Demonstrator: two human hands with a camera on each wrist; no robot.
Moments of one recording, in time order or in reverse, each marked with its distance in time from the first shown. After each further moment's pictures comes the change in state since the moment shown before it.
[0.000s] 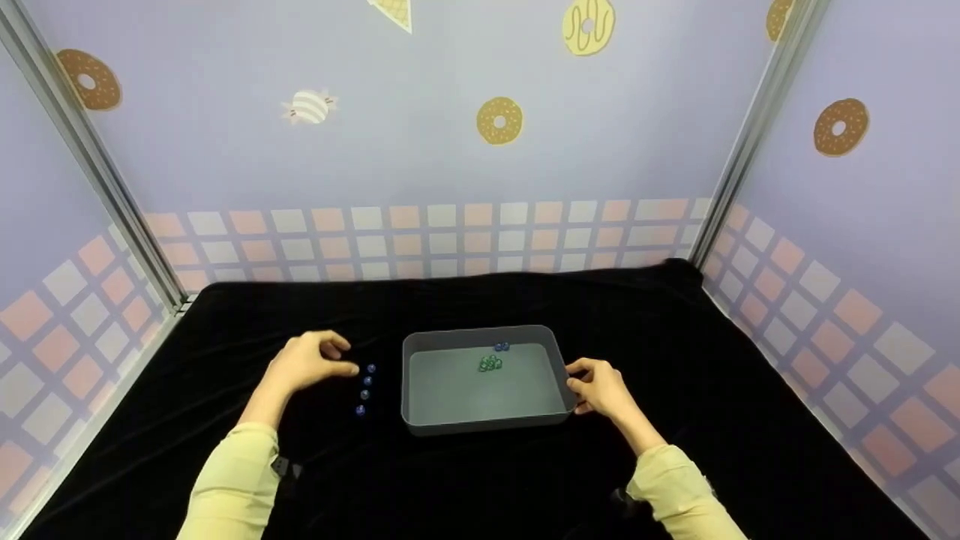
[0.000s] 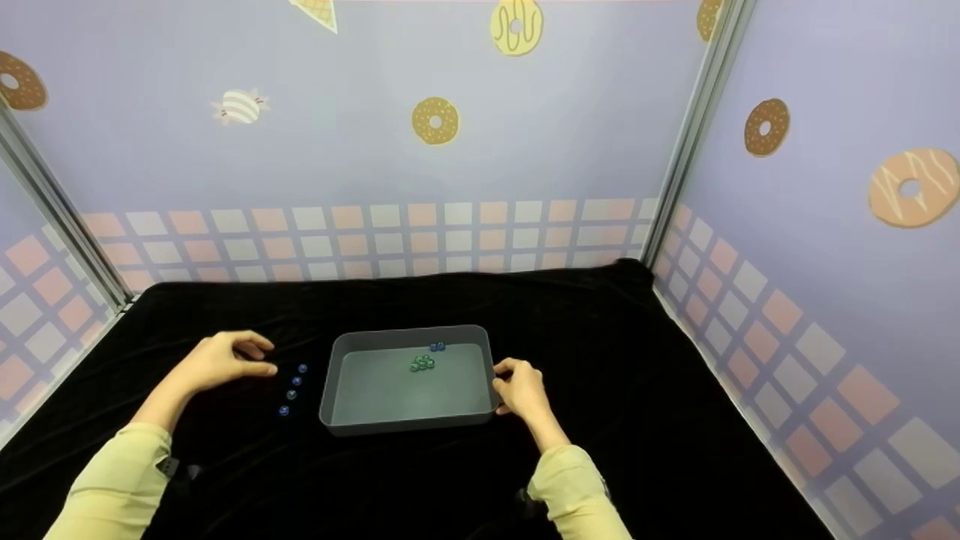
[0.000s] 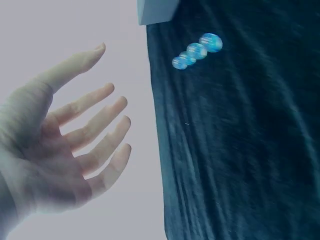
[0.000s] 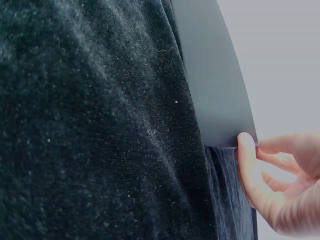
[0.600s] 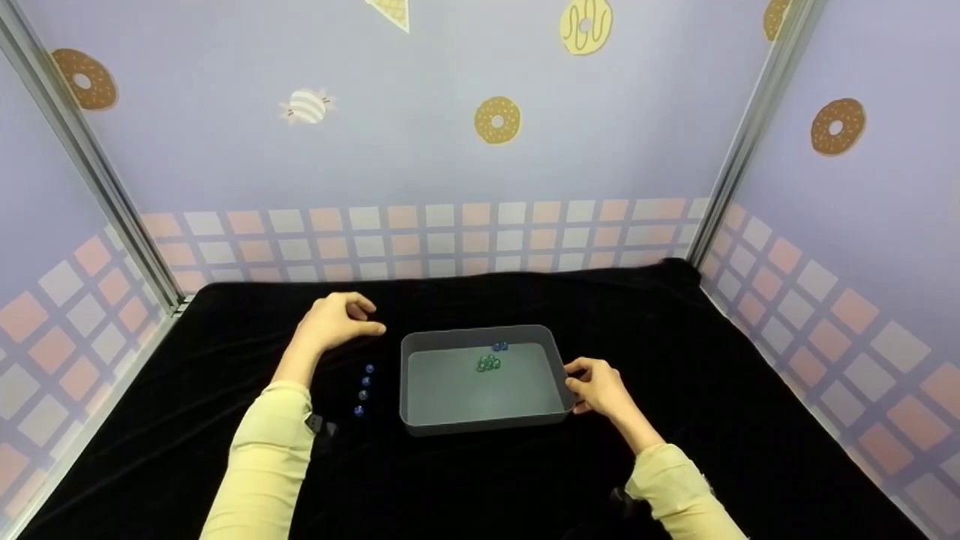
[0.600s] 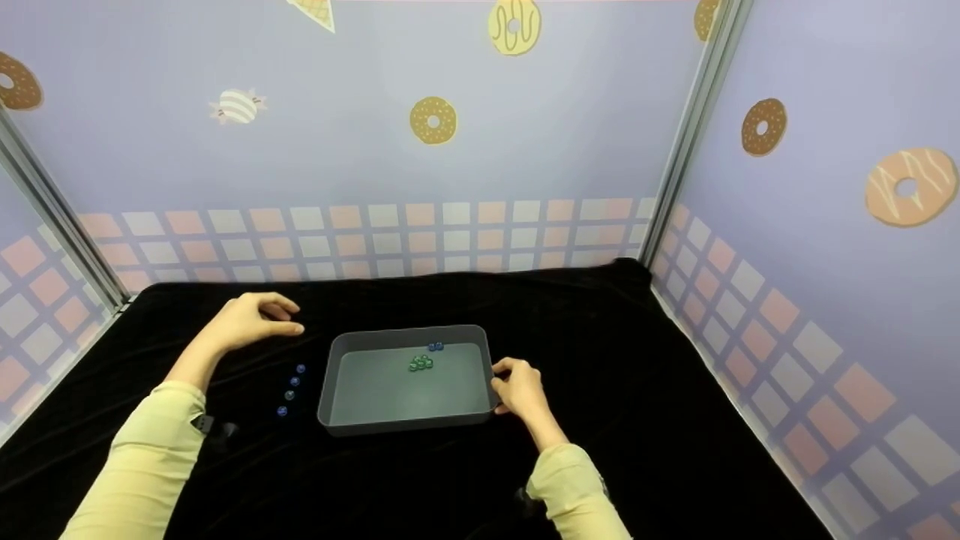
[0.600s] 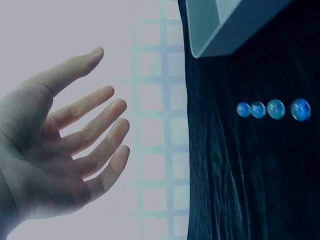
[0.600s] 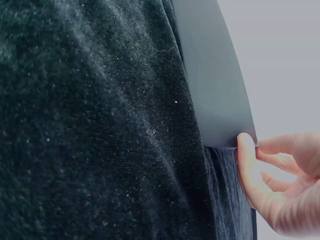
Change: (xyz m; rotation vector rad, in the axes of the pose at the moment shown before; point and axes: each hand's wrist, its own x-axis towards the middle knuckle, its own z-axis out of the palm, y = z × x) left_hand 0.036 0.049 -0.015 -0.029 0.010 0.039; right_hand 0.001 0.000 0.001 -0.007 0.007 0.006
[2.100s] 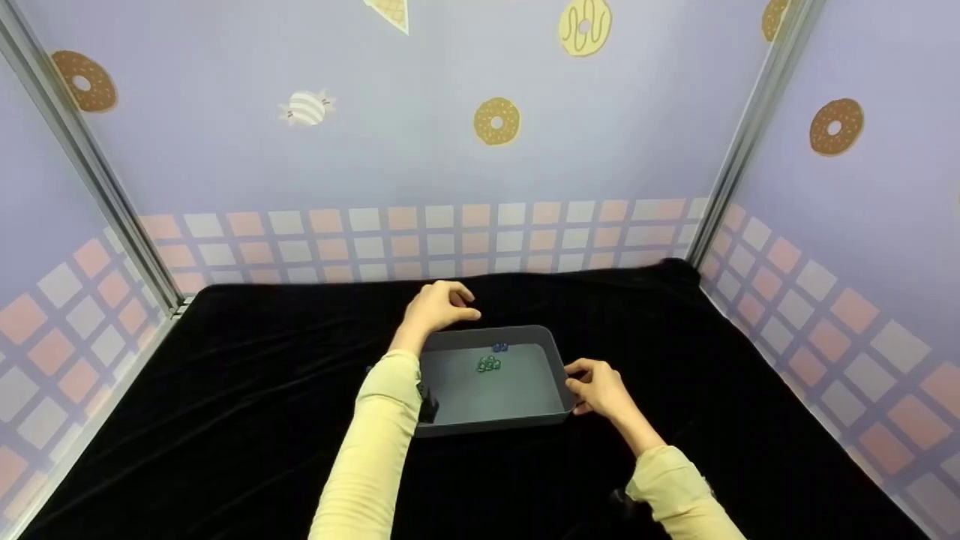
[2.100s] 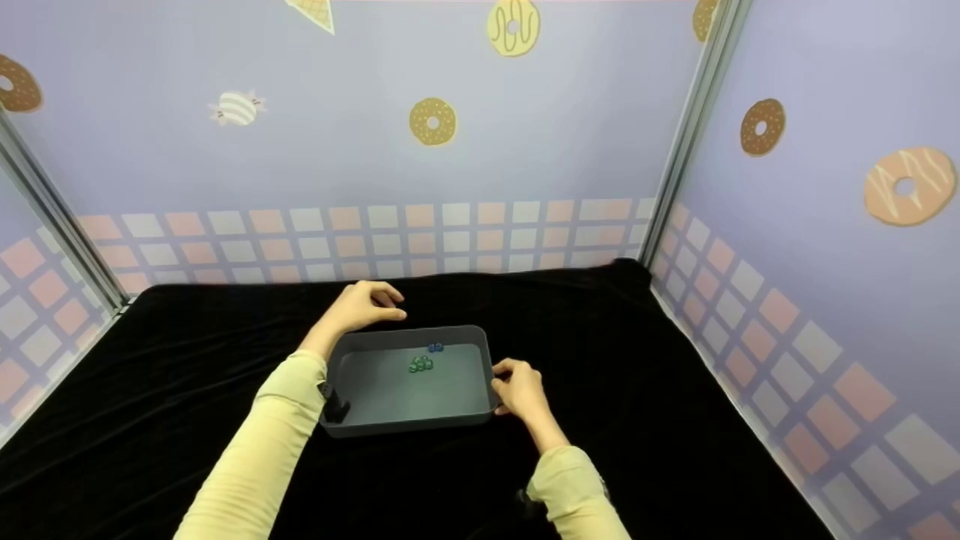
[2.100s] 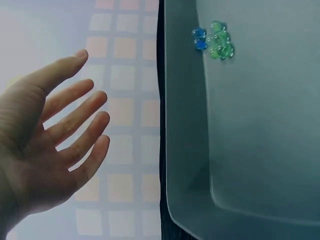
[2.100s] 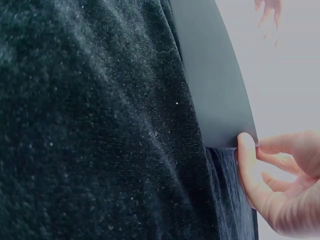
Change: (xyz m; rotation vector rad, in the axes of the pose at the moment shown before) left_hand 0.079 0.082 0.094 -0.093 0.004 0.129; right_hand 0.000 0.002 0.000 0.009 0.009 -0.003
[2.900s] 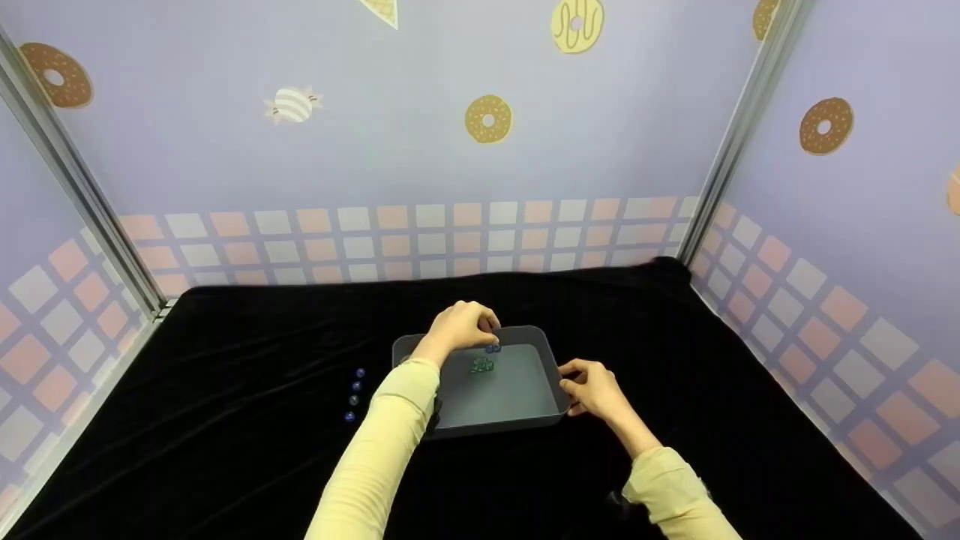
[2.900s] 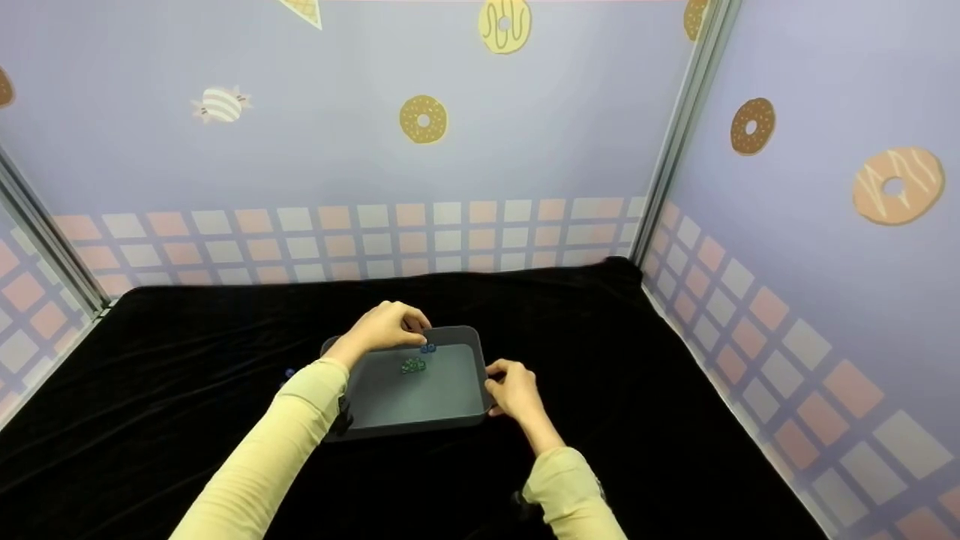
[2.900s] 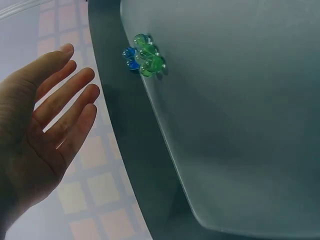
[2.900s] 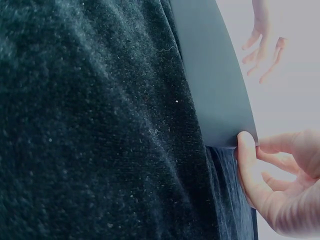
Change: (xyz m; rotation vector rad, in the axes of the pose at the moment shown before) left_hand 0.014 0.010 0.054 0.176 -0.161 0.202; right_hand 0.000 0.000 0.001 -0.003 0.008 -0.001
